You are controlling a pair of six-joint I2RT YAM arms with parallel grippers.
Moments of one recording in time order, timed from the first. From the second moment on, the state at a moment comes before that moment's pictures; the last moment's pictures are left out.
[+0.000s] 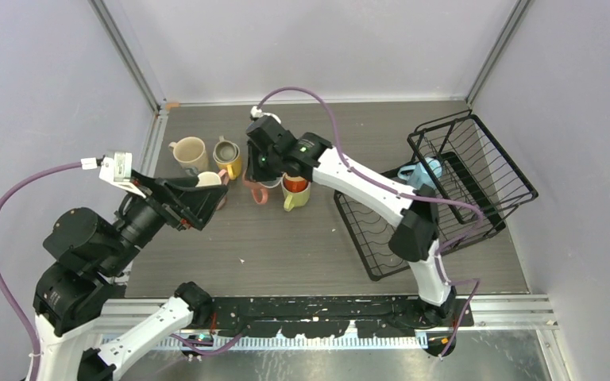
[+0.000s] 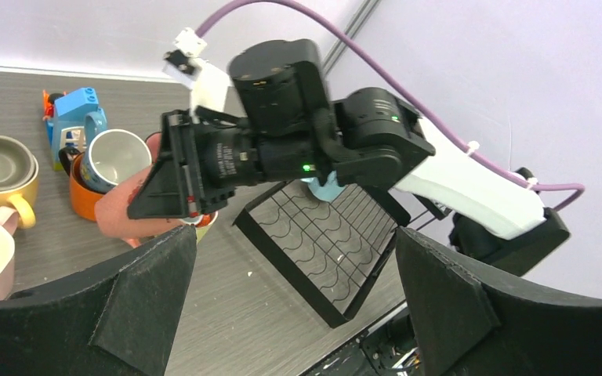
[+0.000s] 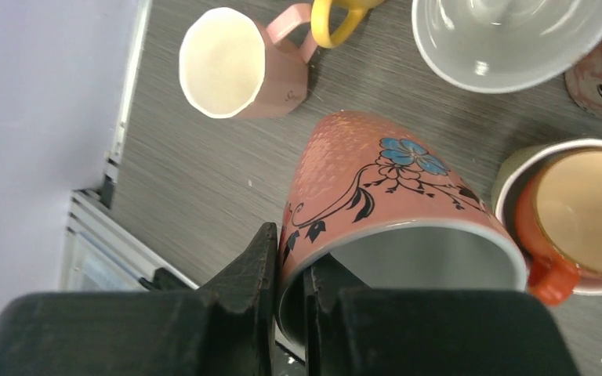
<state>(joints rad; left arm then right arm) -0.65 0.60 1.38 -0.75 -0.06 -0.52 0.97 2.02 2.08 -0.76 0.08 0.71</state>
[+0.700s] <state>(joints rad) -0.65 0.55 1.39 -0.78 -0.07 -0.47 1.00 2.43 2.43 -0.86 0.02 0.53</state>
